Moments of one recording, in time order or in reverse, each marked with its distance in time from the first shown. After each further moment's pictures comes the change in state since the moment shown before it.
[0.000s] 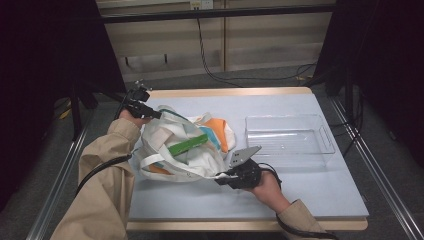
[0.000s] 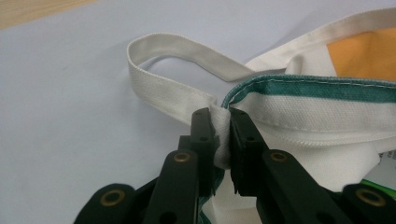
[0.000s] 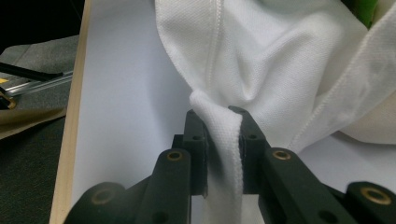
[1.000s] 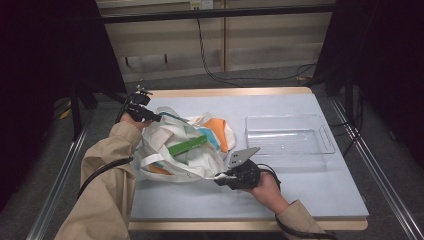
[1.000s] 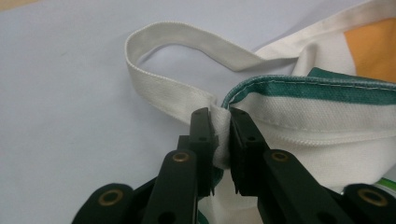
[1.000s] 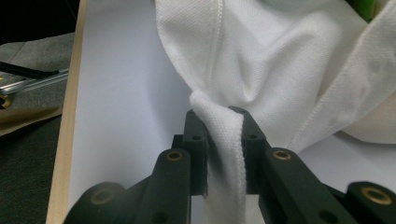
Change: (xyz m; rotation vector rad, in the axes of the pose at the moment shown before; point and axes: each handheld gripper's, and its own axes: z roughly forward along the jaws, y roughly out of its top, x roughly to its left) left arm -0.001 -0.009 0.003 -0.008 0.018 -0.022; right arm 0.003 0.001 0.002 0.010 -0.012 0.001
